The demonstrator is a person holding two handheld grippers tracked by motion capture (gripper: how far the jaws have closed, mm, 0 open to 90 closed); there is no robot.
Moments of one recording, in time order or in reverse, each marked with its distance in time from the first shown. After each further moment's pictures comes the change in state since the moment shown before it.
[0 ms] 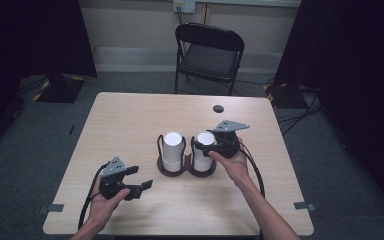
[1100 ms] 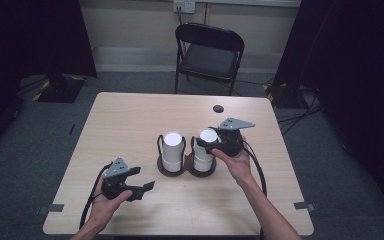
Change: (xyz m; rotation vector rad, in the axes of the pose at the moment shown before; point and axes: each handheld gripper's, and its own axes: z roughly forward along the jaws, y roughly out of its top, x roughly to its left) left arm -0.003 0.000 0.004 0.014 -0.007 0.029; right arm -0.003 0.007 -0.012 -0.046 0.000 0.010
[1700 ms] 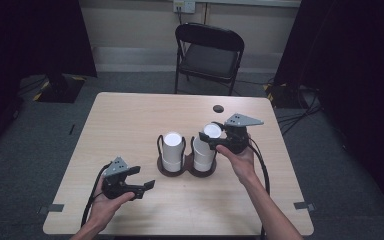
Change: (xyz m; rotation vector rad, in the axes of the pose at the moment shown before) left arm 0.000 0.001 0.000 -0.017 0.005 -0.037; right arm -0.002 0.013 -0.017 -0.073 0.001 0.018
